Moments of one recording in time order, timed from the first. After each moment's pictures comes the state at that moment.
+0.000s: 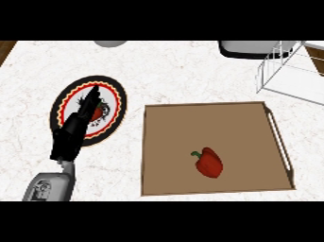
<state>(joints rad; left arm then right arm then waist) -0.15 0.06 -0.02 -1.48 -0.17 -0.04 0.03 -1.01 -0.63 -0.41 -0.66 1.06 -0.68 0.42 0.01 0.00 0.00</state>
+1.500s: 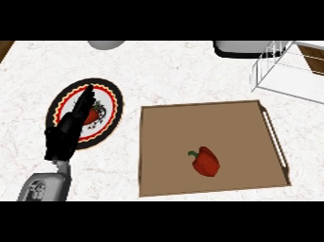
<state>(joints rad) -0.15 0.07 0.01 -1.48 -0.16 -0.04 0.04 -0.95 -0.72 -0.59 -1.10 0.69 -0.62 0.54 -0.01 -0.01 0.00</state>
